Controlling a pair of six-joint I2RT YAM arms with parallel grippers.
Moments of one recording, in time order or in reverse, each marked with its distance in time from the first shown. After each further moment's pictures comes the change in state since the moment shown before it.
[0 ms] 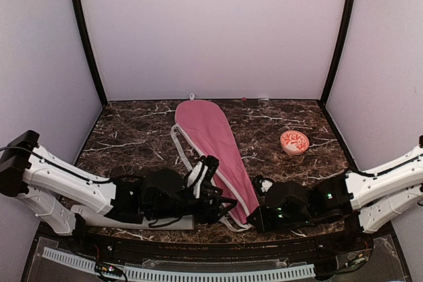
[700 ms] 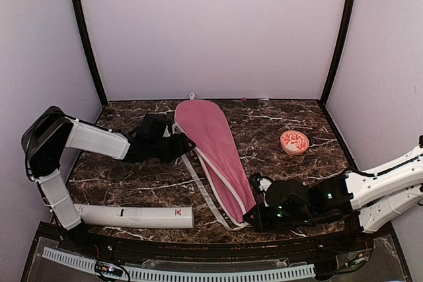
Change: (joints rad) left arm 0.691 0.219 0.175 -0.227 0.307 -0.392; right arm 0.000 0.000 0.000 0.058 0.000 -0.034
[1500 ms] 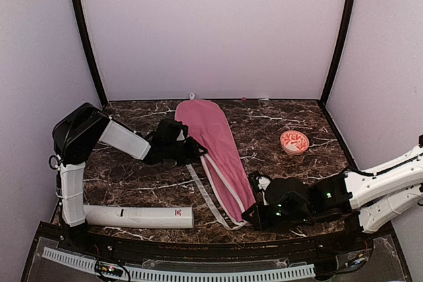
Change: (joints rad) left arm 0.020 0.331 0.172 0.172 0.174 -0.087; right arm -0.010 0.003 0.003 0.021 0.001 -0.029
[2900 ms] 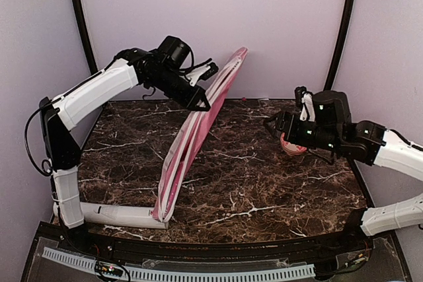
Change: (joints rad) left arm -0.045 -0.095 1.038 -1.374 0.048 1.044; right arm -0.557 -0.187 0.263 -0.121 -0.004 -0.241
